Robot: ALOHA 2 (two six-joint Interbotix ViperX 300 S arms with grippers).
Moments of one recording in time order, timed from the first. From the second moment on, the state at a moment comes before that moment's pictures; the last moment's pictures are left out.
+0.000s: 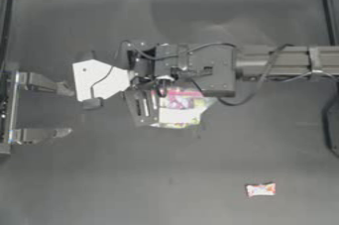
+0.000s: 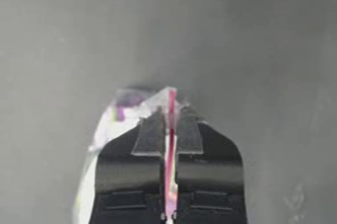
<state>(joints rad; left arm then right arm) 0.06 -0.96 1.23 -0.02 -0.11 0.07 -0.09 0.40 -0.28 -0.07 1.02 -0.23</state>
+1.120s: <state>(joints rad) 0.13 -0.74 1.23 -0.05 -0.23 0.07 -0.10 0.27 -0.10 -0.03 0.86 -0.21</state>
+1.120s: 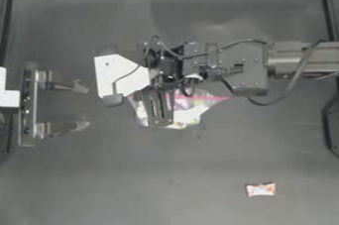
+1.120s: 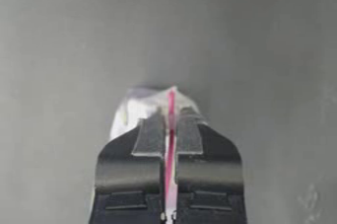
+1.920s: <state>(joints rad) 0.19 -0.45 1.14 -0.08 -0.37 0.08 -0.10 0.27 -0.09 -0.03 0.83 -0.21</state>
